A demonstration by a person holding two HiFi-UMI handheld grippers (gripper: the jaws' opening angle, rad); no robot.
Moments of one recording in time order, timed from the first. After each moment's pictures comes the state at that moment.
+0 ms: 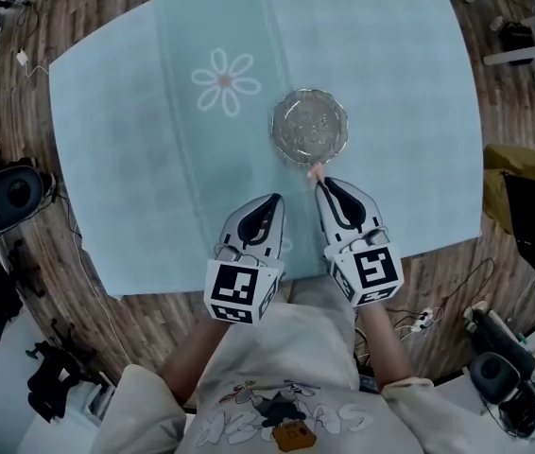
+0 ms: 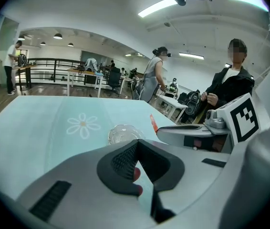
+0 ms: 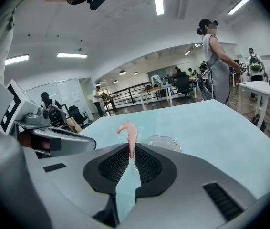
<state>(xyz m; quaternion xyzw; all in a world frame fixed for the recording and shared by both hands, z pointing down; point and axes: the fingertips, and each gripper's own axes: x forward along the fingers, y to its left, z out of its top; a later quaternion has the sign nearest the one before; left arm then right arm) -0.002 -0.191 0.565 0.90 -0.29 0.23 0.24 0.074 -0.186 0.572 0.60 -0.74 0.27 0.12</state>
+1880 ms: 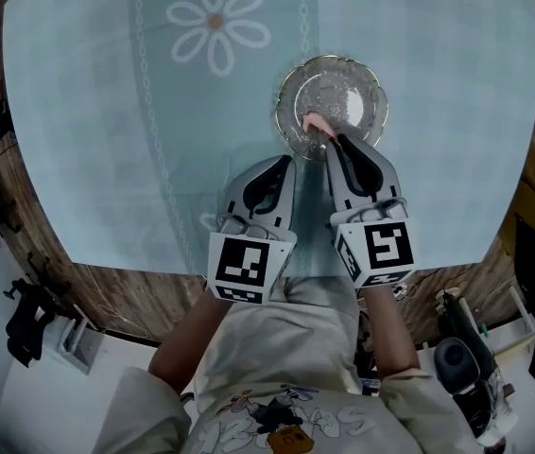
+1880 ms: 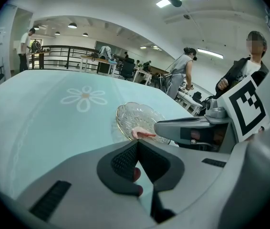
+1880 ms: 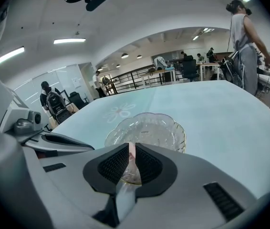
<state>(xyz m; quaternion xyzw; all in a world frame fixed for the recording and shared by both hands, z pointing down) 0.025 -0.218 0.678 0.86 -0.33 0.25 0.29 0.093 -0.234 0.682 0.56 -0.74 0.31 0.20</state>
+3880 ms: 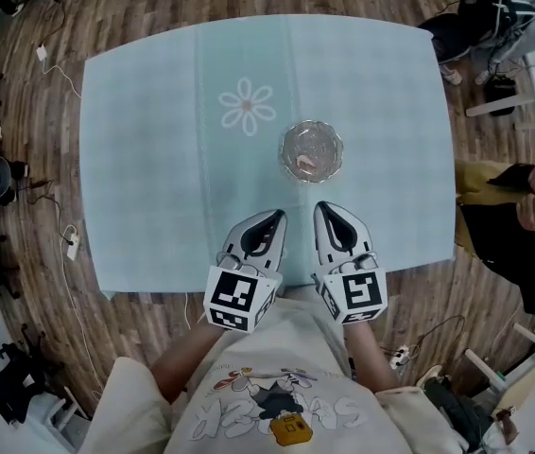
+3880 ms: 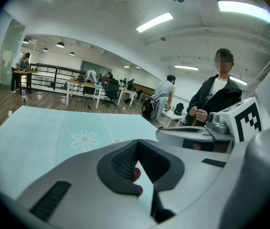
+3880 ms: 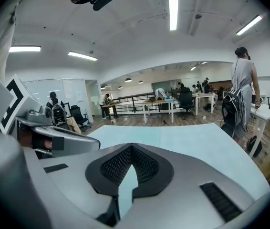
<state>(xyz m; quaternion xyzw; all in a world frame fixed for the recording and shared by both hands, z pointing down) -0.026 -0.171 0.483 0.92 -0.30 0.16 0.22 0.040 -0.168 0.480 0.62 -0.75 0.19 0.13</state>
